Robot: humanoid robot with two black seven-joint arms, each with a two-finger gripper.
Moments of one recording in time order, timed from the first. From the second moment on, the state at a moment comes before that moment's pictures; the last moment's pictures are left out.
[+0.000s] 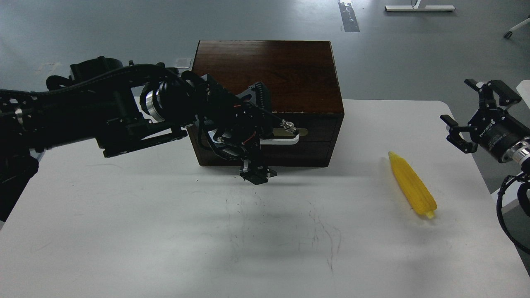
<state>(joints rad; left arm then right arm) -1.44 0.27 0.08 -1.17 2.12 -0.49 -0.49 0.77 -0.82 0.14 0.83 0.13 0.49 0.49</state>
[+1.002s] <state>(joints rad) -1.45 0.29 0.12 -1.34 2.11 -0.49 -0.49 0.77 -0.82 0.14 0.83 0.13 0.49 0.49</state>
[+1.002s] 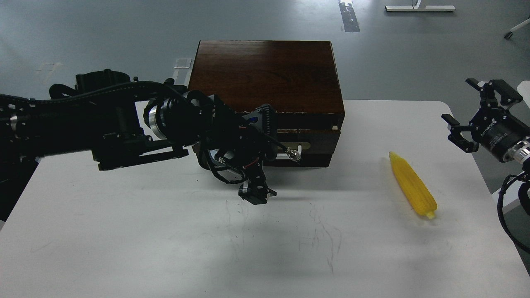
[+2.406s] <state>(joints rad) -1.52 0.44 -0.07 -1.49 1.63 -0.49 -0.49 0.77 -0.84 0.14 0.84 0.13 0.49 0.49</state>
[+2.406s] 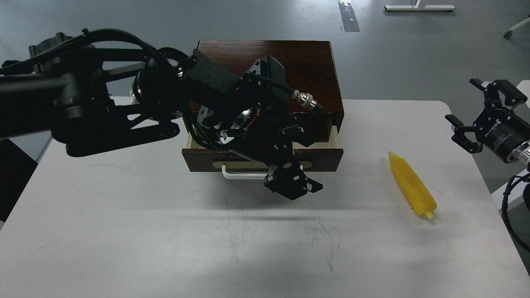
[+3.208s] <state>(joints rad) -0.87 0.78 -0.43 -1.25 0.18 -0.42 -0.49 0.78 -0.85 0.13 0.83 0.10 0.49 0.49</state>
